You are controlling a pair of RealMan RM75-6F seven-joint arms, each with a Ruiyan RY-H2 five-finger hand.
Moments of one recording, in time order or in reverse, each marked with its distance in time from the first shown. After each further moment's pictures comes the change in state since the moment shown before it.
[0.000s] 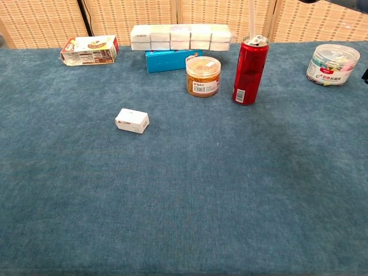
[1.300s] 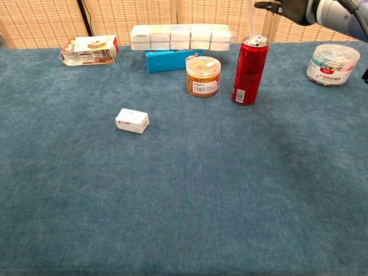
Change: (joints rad) left arm -0.009 -0.008 0.000 0.001 -0.015 -0.015 0.021; right arm -0.007 -0.057 -0.044 0.090 -0.068 -0.018 0.049
